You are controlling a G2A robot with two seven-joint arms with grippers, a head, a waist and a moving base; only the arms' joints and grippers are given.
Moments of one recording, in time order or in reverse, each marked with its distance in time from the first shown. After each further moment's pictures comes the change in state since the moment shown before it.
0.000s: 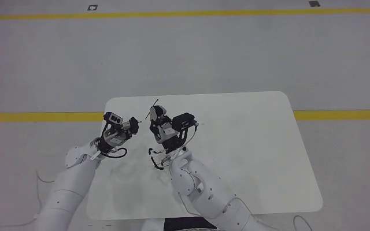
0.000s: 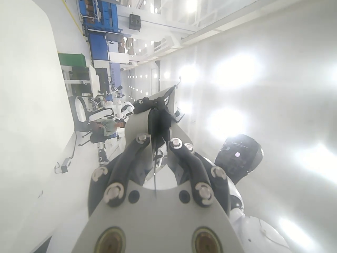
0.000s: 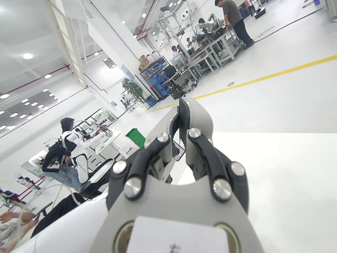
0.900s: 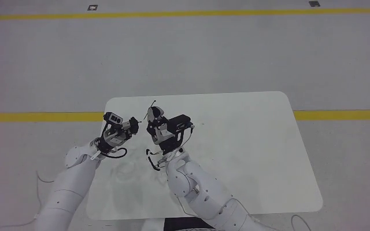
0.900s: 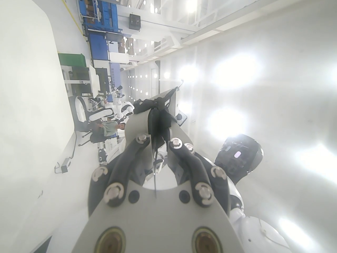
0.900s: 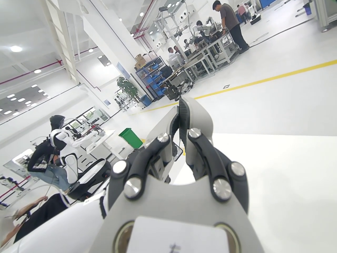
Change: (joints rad) left arm 0.000 0.000 0.000 0.000 0.000 0.000 0.000; right arm 0.006 -0.019 -0.022 0.026 -0.049 0.043 -0.025
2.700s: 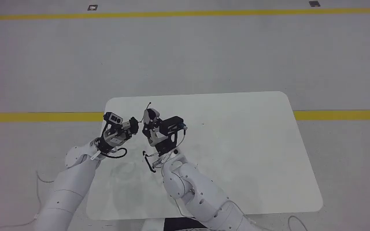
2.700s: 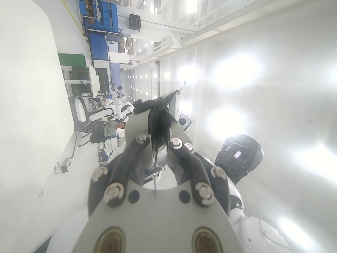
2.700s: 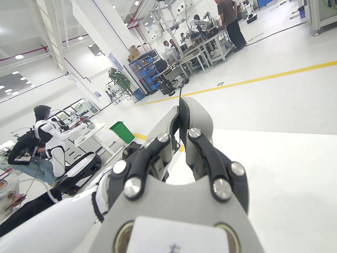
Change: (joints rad) left arm 0.000 0.000 0.000 0.000 0.000 0.000 0.000; right arm -0.015 -0.039 0.002 0.017 -0.096 0.043 0.035
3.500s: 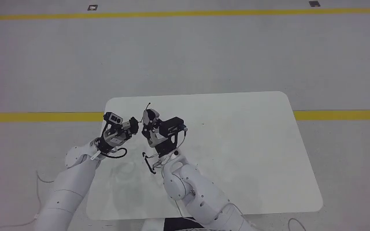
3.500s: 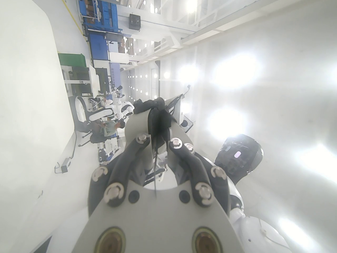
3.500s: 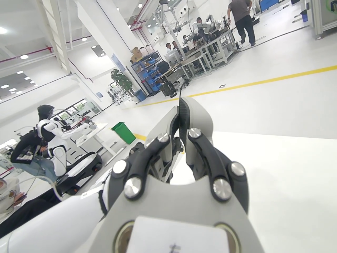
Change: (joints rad) left arm 0.000 0.000 0.000 0.000 0.000 0.000 0.000; right arm -0.023 -0.003 0.013 -0.026 -0.035 -0.016 0.017
